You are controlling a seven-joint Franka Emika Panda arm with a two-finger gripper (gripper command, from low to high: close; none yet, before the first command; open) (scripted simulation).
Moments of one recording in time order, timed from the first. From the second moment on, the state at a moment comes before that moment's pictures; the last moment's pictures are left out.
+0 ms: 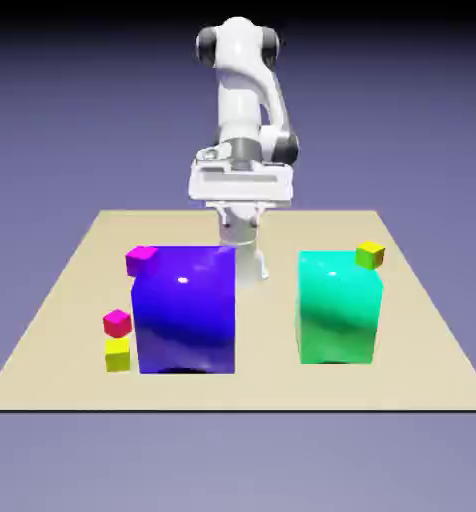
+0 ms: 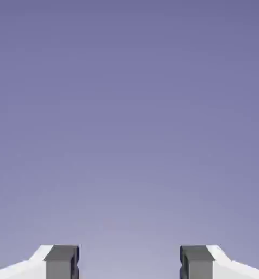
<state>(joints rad) 0.04 -0.59 -0.04 -2.79 -0.03 3.00 0.69</state>
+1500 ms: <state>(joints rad) 0.98 -1.37 -1.40 -2.08 -0.96 1.45 -1.27</state>
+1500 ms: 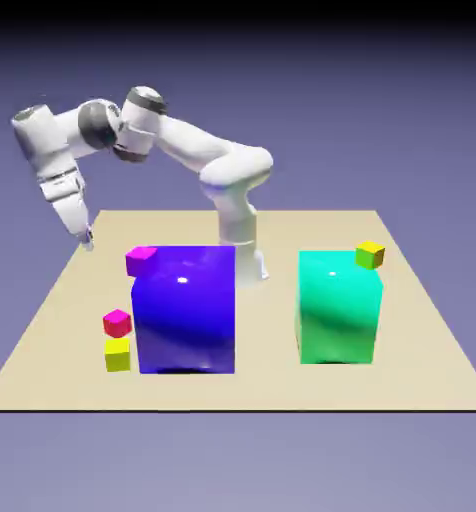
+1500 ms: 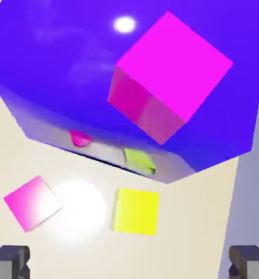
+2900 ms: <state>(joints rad) 1.16 -1.76 -1.65 -1.92 -1.08 1.46 -0.93</state>
